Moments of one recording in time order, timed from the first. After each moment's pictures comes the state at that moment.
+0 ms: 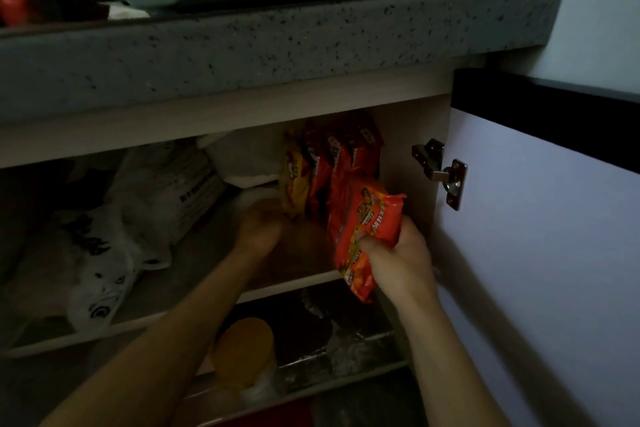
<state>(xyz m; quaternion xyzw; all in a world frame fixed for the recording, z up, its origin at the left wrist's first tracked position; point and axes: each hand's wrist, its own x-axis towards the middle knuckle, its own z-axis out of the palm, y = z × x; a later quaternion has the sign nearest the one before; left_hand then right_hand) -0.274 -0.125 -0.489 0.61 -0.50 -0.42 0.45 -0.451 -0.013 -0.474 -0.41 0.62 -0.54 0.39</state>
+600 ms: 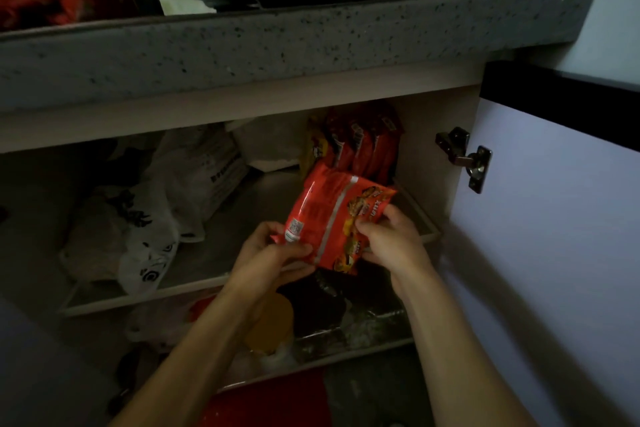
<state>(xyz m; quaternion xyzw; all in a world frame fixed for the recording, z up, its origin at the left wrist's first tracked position) -0.230 -0.005 -0.471 0.50 -0.41 -0.60 0.47 -0.410 -0.008 -0.470 -0.39 0.57 -0.53 0.50</state>
